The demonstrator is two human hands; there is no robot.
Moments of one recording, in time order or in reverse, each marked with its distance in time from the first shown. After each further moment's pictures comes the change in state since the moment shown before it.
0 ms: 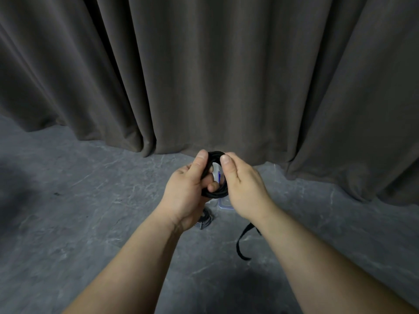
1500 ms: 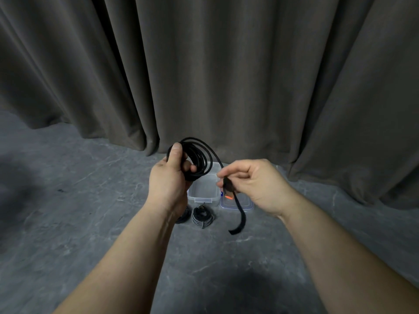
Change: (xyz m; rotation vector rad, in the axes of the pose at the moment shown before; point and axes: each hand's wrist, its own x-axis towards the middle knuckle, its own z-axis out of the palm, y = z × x) left_hand 0.016 0.012 -0.023 0.019 0.396 0.153; right_hand 0.002 0.001 -0.026 0.296 -0.264 0.078
